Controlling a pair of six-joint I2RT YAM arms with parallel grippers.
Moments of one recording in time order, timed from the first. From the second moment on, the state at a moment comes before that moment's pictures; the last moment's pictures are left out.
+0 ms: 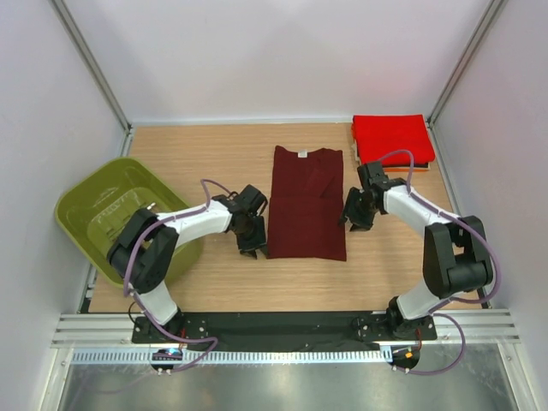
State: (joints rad) left arm -0.67 1.72 1.01 -0.57 0.19 -0.82; right arm 0.21 1.58 0.97 -0.60 -0.10 0.61
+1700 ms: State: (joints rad) left arm -0.58 1.78 1.01 -0.54 0.32 -0.85; right arm 0.21 1.37 0.66 -0.63 -0.17 0.76
